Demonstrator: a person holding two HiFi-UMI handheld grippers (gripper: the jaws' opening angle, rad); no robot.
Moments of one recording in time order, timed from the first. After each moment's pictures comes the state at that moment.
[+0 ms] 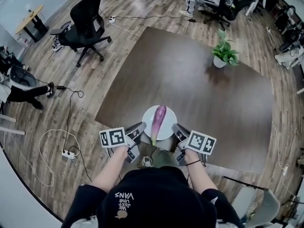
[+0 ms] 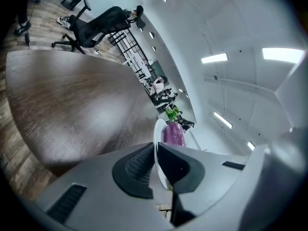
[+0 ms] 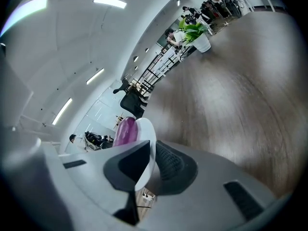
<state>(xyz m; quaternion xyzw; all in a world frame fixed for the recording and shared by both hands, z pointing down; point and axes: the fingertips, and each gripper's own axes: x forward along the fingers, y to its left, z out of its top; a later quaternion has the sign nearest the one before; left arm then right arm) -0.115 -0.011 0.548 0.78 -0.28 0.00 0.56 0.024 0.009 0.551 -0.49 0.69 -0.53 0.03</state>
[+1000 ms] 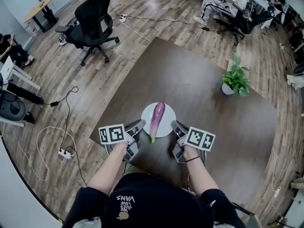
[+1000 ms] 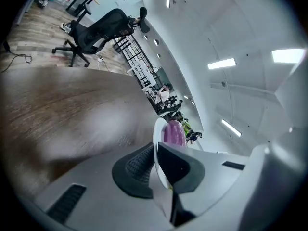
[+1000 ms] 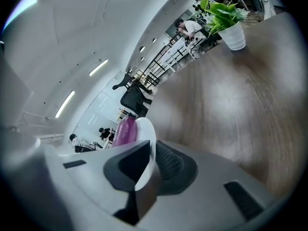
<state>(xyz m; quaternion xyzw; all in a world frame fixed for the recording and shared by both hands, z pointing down) -0.095 -0.168 0.557 0.76 -0.33 -0.02 0.56 0.045 -0.167 0.560 -0.44 0.72 -0.53 -0.01</state>
